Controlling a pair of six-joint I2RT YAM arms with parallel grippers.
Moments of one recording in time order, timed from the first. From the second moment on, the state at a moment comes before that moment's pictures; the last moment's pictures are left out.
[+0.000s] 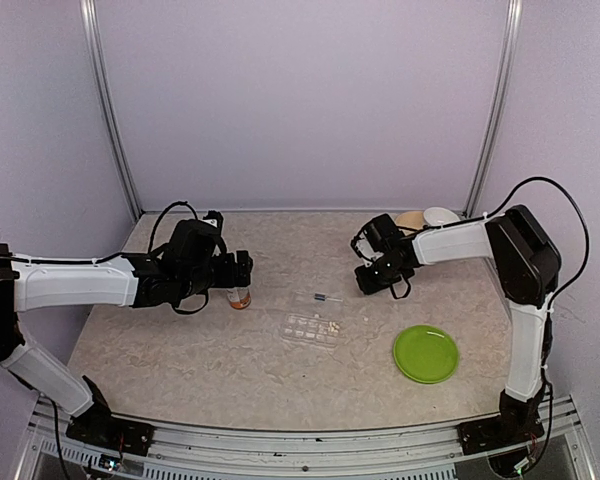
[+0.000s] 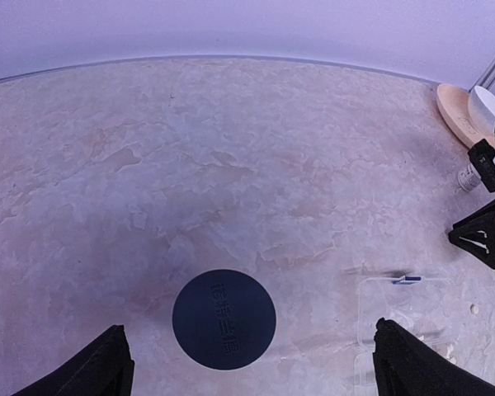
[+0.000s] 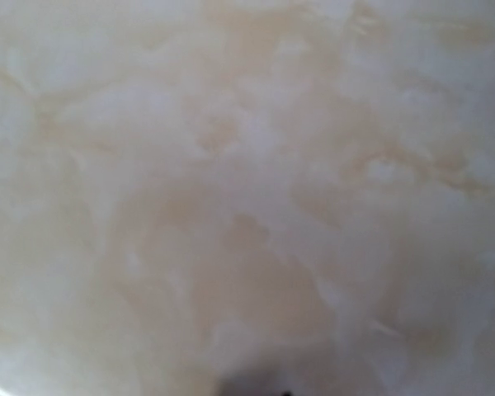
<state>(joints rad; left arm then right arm) -0.76 1.46 0.88 -0.02 -0.40 -0.47 0.56 2.04 1.32 -0.30 0.05 0.12</state>
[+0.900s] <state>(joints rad) -0.76 1.46 0.88 -0.02 -0.40 -0.47 0.54 2.05 1.34 -0.31 0.02 0.12</state>
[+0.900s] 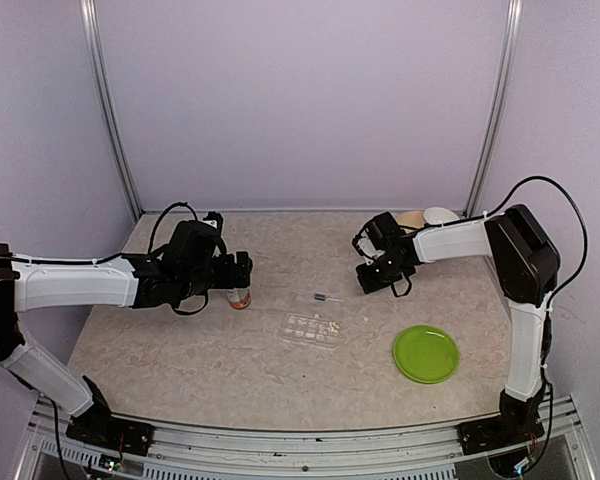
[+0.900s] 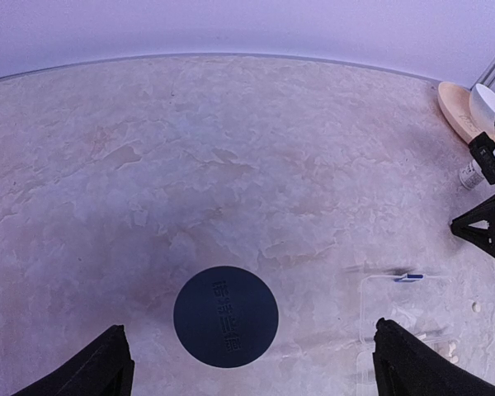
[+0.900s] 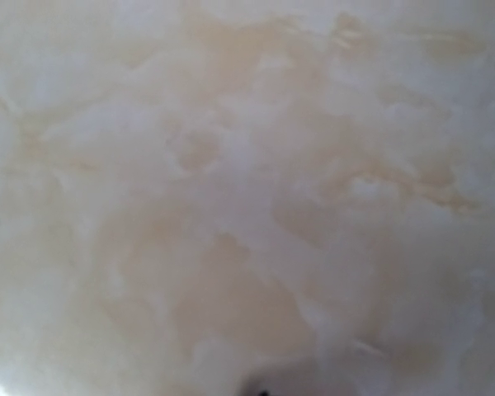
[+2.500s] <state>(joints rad) -0.76 1.45 0.88 -0.02 -0.40 -0.48 0.77 1.81 1.23 -0.19 -0.22 0.13</state>
